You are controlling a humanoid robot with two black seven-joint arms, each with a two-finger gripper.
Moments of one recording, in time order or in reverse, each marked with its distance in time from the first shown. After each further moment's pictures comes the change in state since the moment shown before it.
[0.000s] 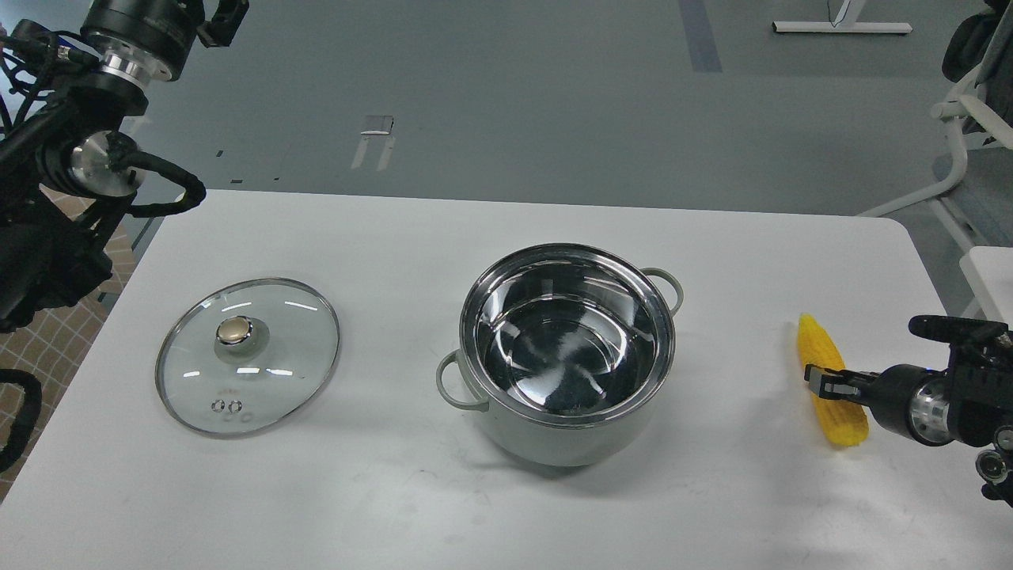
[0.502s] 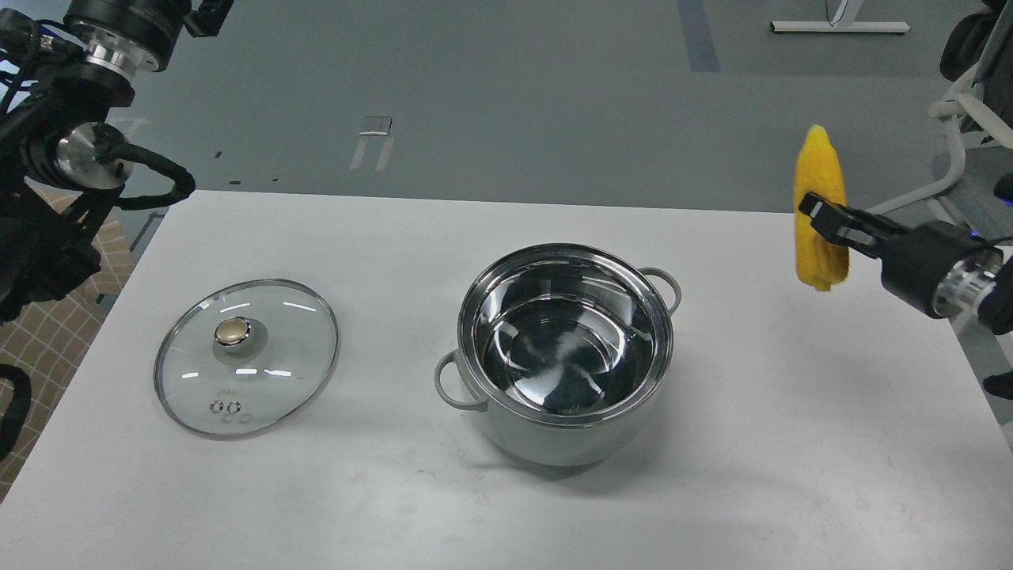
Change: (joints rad) left arm -0.016 0.024 0.000 -0.001 0.003 -0.002 0.000; right arm 0.063 0.217 0.371 0.376 0.093 0.000 0.007
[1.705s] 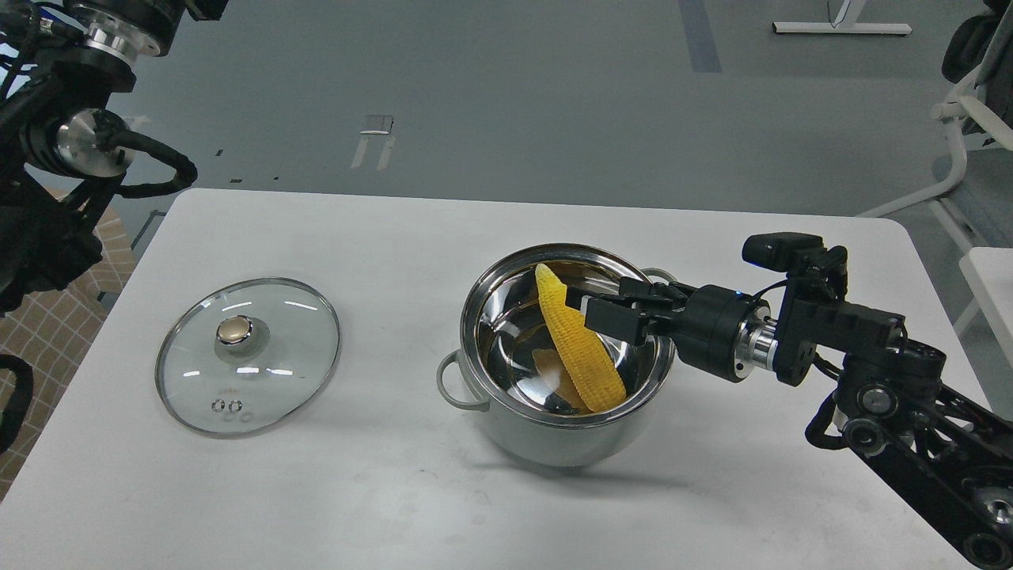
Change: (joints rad) left arm -0.024 -0.007 0.000 -0.001 0.008 0.000 0.000; right arm 0.093 0.039 -0.443 0.044 -0.001 0.000 -0.026
